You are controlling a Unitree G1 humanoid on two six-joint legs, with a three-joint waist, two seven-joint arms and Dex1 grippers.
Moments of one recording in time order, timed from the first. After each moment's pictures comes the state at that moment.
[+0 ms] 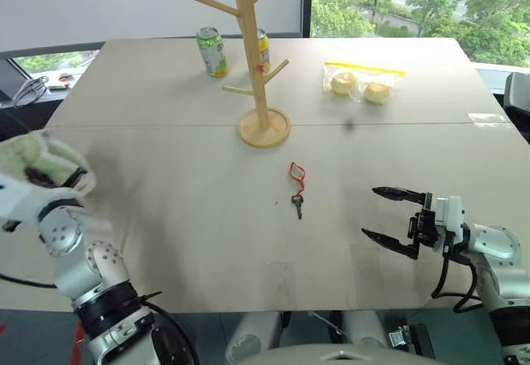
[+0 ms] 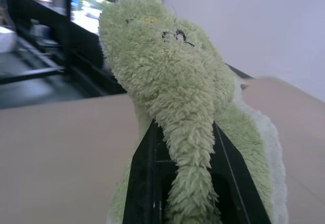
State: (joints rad) left arm -0.26 0.29 0.79 -0.03 -0.36 0.15 0.42; right arm -0.03 -0.55 -0.05 0.07 0.47 -0.28 1.25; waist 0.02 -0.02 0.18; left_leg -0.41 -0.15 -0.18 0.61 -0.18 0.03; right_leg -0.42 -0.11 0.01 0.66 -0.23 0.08
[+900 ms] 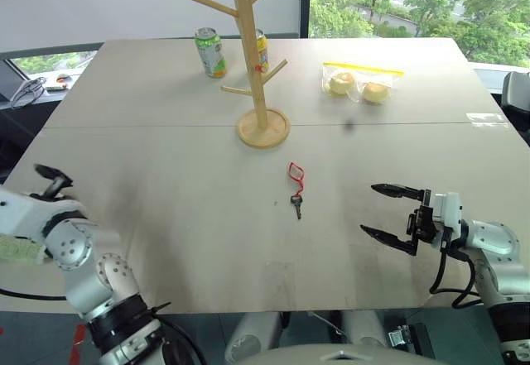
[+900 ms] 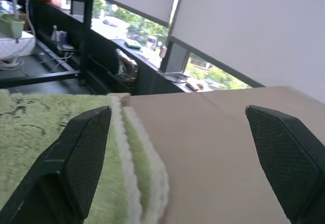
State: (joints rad) left arm -0.17 0.19 0.67 -0.23 -0.36 0.19 0.41; right arm -0.05 -0.55 -0.05 0.07 0.46 -0.27 1.24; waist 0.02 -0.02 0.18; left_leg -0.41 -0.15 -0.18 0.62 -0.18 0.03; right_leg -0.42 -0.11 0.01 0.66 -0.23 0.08
